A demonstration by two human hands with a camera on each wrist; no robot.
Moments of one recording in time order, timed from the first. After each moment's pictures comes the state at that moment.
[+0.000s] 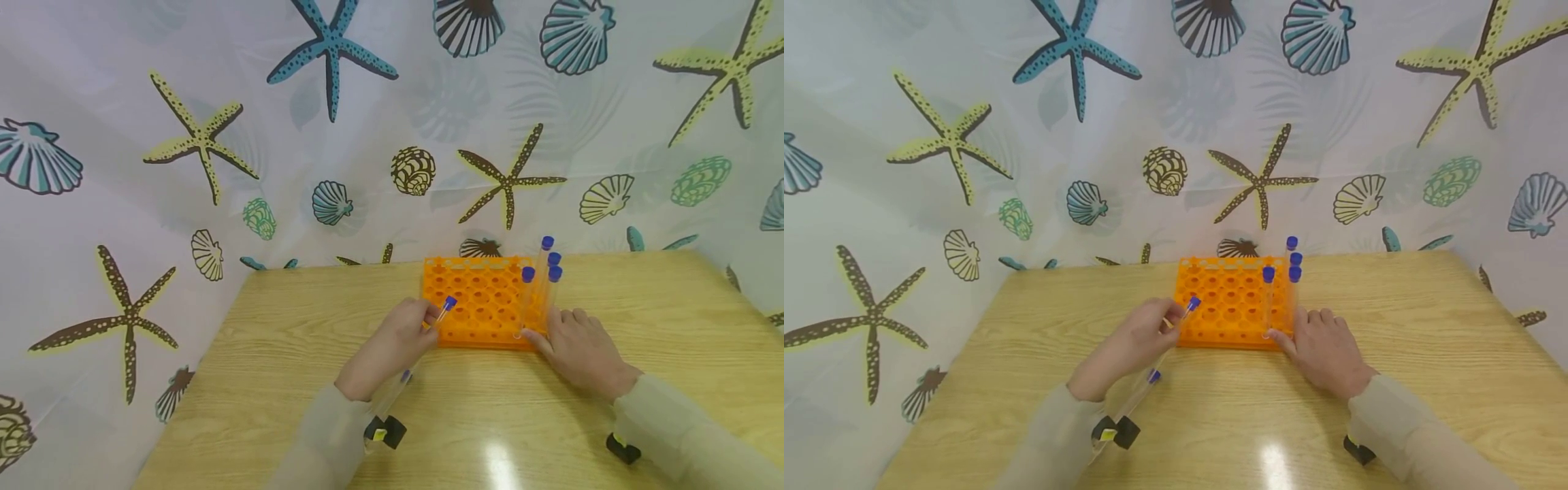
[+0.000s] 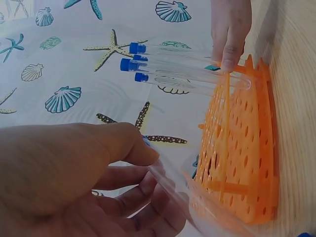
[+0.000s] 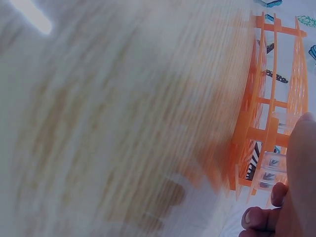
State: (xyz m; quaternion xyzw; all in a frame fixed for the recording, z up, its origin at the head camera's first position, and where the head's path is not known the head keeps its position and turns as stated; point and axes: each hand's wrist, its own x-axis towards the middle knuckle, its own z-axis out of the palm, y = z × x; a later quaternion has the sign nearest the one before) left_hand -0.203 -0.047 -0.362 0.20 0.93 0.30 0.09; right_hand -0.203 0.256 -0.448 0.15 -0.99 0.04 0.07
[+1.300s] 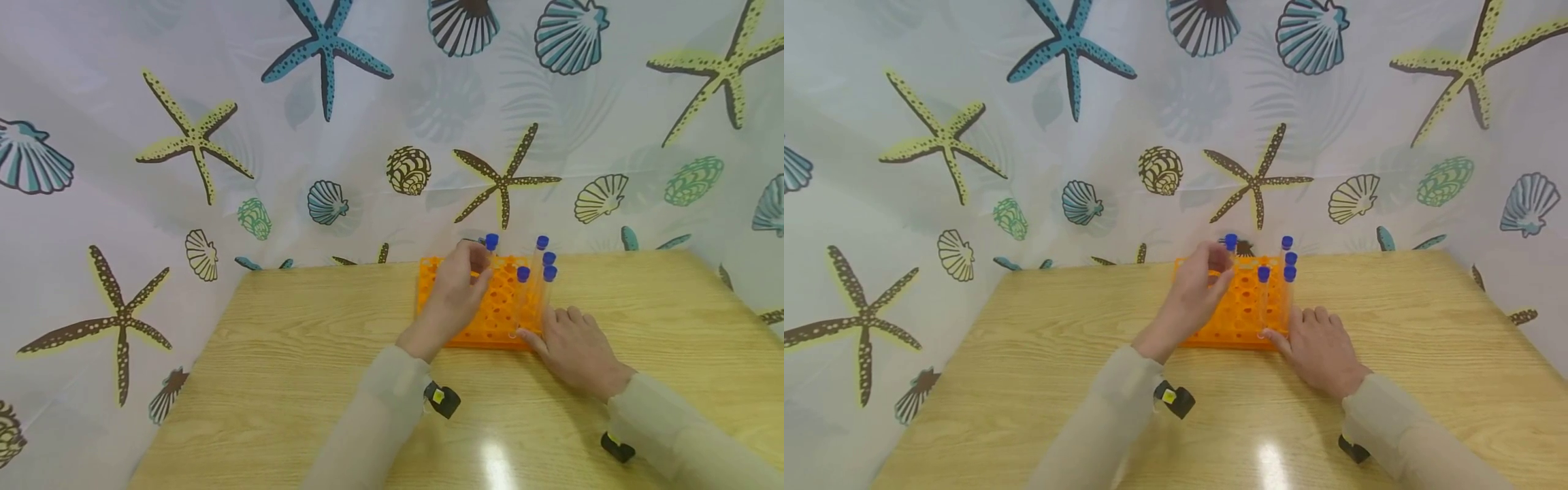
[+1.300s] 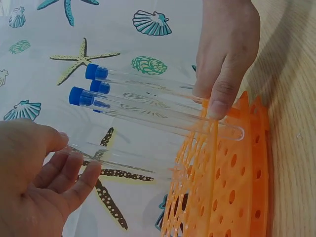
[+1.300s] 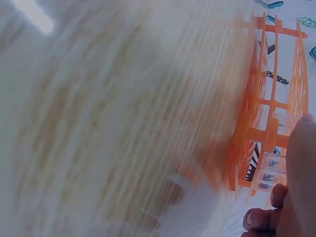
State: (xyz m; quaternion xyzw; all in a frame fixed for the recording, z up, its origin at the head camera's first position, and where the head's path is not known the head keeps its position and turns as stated) left_hand -0.239 0.033 -0.356 0.29 0.84 0.44 -0.13; right_hand -0.202 0.254 -0.448 0.14 -0.99 0.03 0.08
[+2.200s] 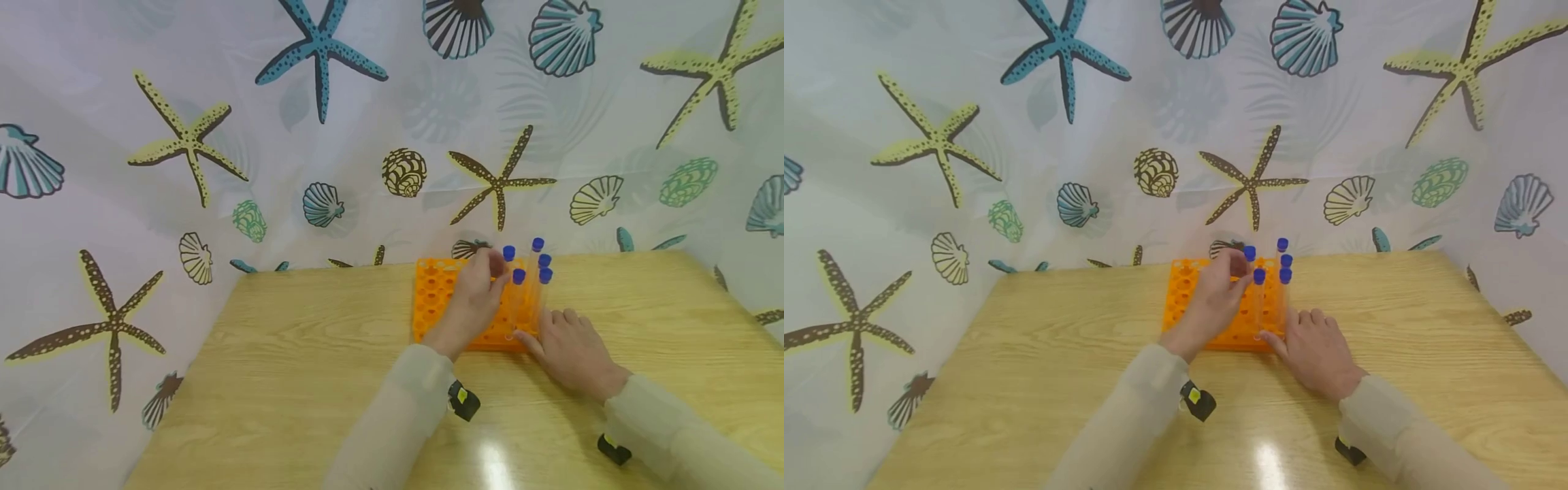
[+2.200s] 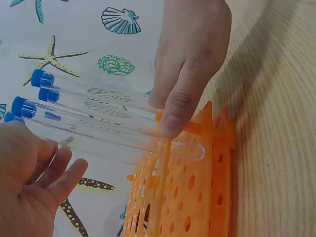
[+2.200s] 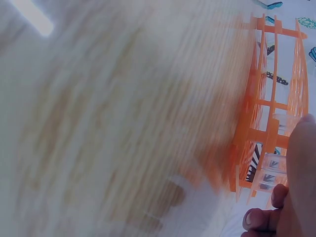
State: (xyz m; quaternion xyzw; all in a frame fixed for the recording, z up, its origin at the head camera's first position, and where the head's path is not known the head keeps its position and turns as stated) left_hand -0.249 0.071 -0.375 0.26 0.86 0.44 -0.10; right_hand -0.203 0.255 -0.448 0.14 -0.99 0.04 0.07
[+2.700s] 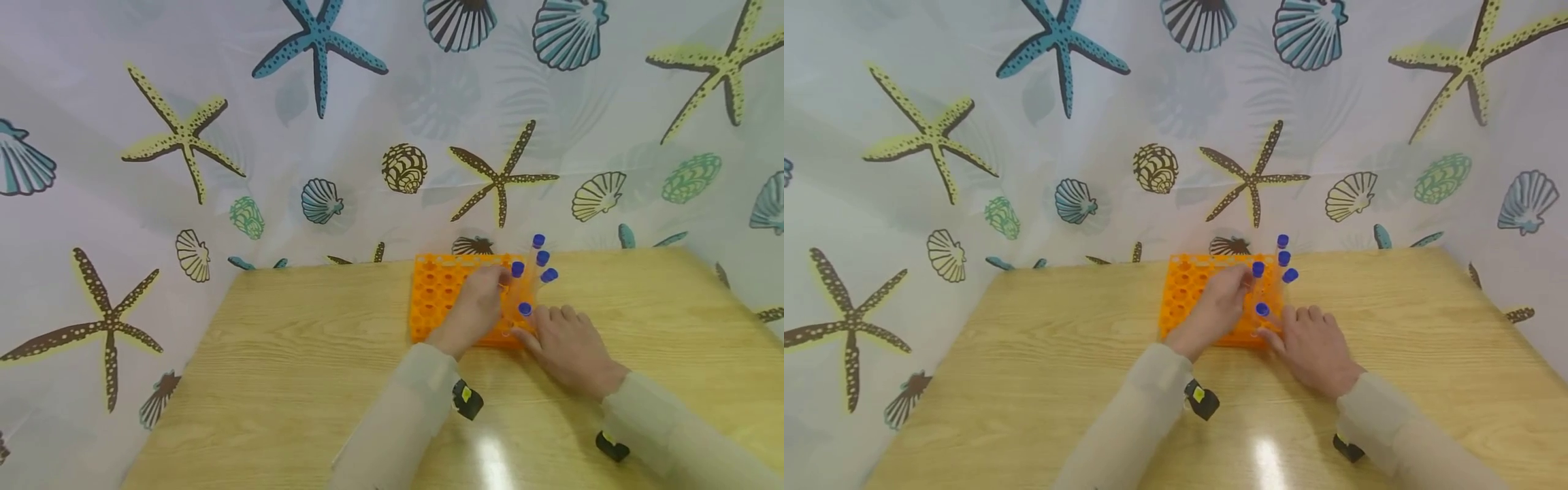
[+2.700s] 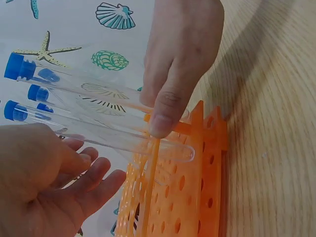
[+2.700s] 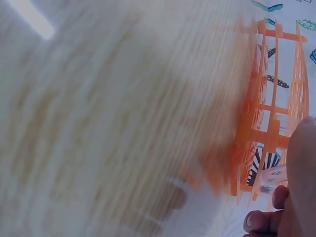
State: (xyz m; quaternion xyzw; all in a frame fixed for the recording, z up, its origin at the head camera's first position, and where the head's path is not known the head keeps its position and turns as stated) left_hand -0.251 0.078 -0.385 0.24 0.92 0.32 -0.01; right_hand -0.202 0.249 -0.447 0.14 -0.98 0.03 0.09
